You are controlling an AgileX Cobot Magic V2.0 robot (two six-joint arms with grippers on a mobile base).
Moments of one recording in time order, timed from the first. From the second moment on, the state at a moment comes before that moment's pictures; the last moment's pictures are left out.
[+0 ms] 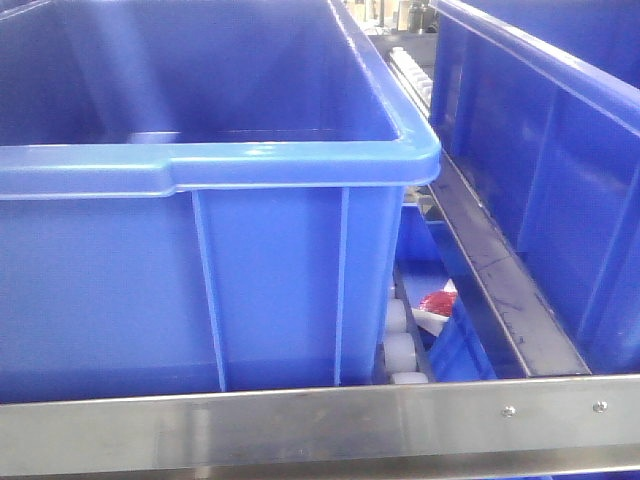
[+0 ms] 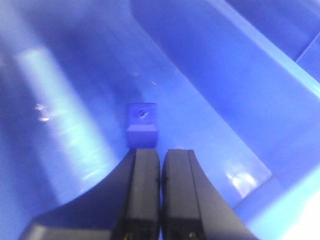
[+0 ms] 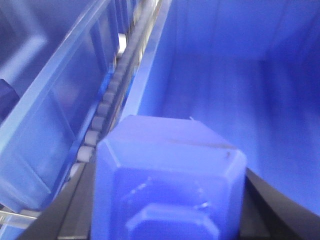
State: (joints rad) left arm -0.39 0.84 -0.90 -0.19 0.66 0.25; right arm 0.24 0.42 -0.69 -0.02 0.68 0.08
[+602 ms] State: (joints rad) left arm -0.39 0.53 -0.74 -0.11 0.69 0.21; right arm 0.01 1.30 -1.19 -0.12 0.91 0.03
